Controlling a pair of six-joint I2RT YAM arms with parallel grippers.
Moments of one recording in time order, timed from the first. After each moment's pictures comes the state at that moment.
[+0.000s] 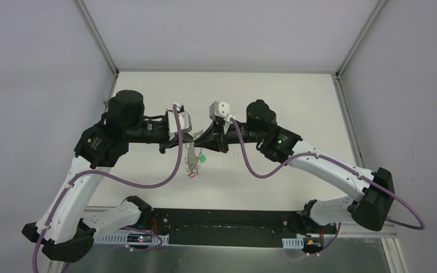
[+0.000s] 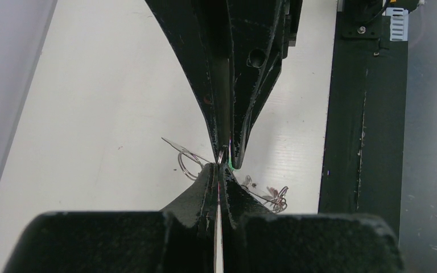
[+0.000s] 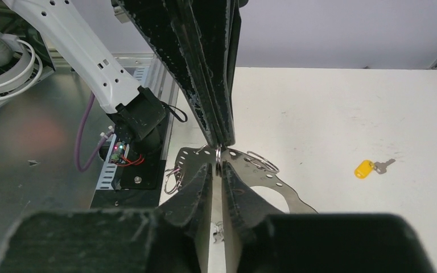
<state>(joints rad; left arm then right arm) -0.55 0.98 1.42 -0.96 0.71 0.52 0.95 1.32 1.15 0.05 -0.67 -0.08</state>
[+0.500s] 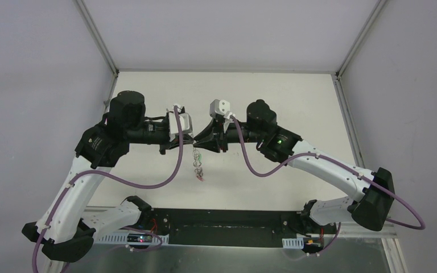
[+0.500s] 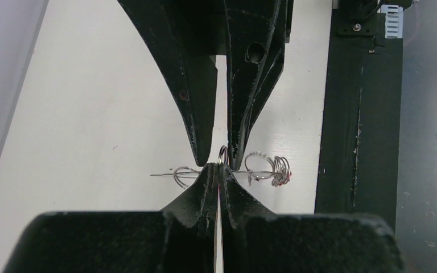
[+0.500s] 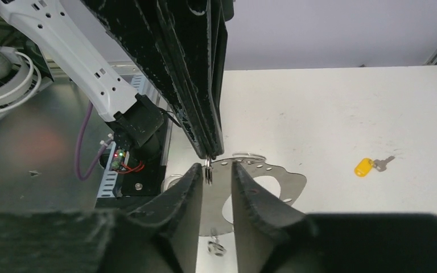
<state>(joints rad) -0.56 0.97 1.41 -0.96 0.72 0.52 0.96 1.32 1.15 0.07 -0.64 -0.04</state>
